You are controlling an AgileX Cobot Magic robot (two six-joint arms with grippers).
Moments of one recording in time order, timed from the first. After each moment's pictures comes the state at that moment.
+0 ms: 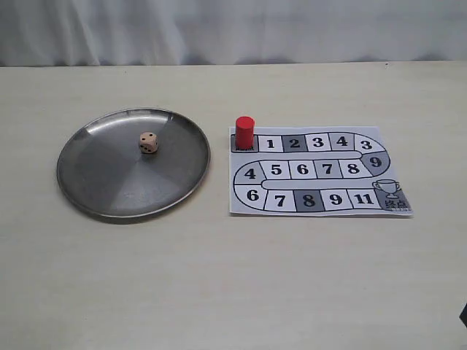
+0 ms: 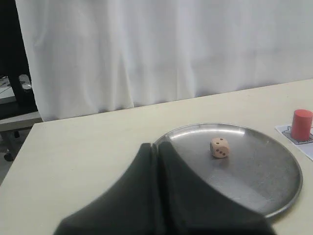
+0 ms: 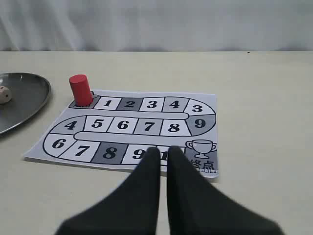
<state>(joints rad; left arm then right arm) 0.01 0.00 0.00 0.14 0.18 -0.10 0.08 0.07 0.00 0.17 0.29 -0.12</state>
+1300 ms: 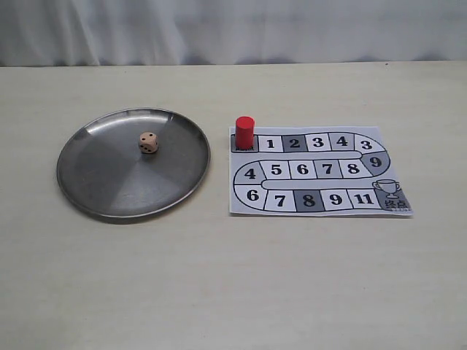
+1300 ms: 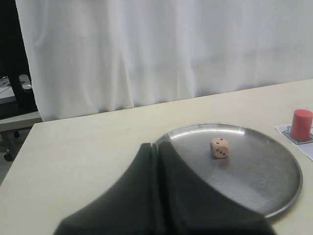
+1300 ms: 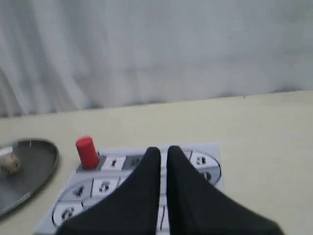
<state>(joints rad) 0.01 0.00 0.00 0.14 0.18 -0.10 0.08 0.07 0.00 0.26 0.10 -0.12</state>
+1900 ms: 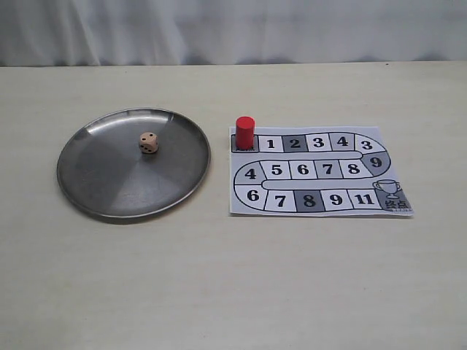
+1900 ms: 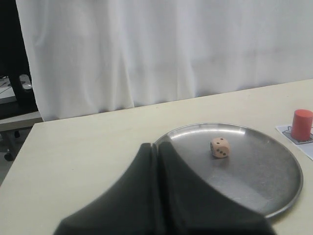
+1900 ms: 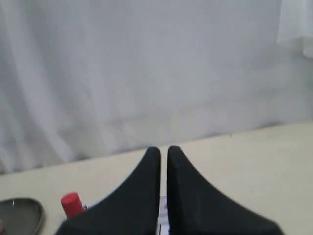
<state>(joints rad) 0.01 0.00 0.00 0.14 0.18 -0.10 0.08 0.25 -0.01 0.29 -0.22 -0.07</state>
